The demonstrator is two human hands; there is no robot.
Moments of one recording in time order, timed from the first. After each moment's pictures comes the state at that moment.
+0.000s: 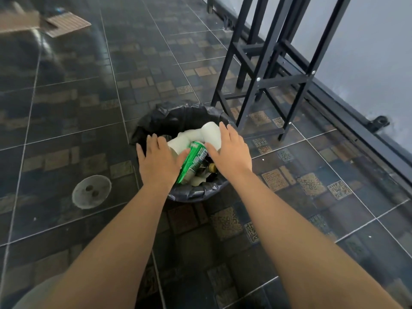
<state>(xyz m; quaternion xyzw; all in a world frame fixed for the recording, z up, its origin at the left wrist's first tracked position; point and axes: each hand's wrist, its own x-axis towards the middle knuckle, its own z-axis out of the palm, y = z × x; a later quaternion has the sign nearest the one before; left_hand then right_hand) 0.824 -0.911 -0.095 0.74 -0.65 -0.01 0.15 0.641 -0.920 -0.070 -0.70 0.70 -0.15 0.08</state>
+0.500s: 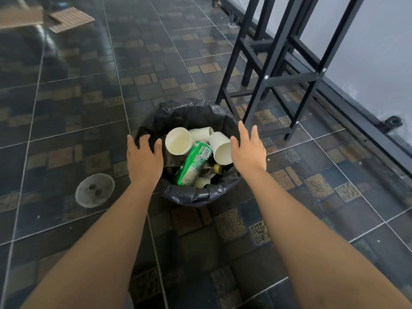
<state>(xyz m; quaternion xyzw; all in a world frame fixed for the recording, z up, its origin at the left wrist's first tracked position) 0.860 -0.919 -0.094 0.79 -0.53 -0.18 0.25 0.619 -0.932 -0.081 -0.60 0.77 -0.16 0.17</state>
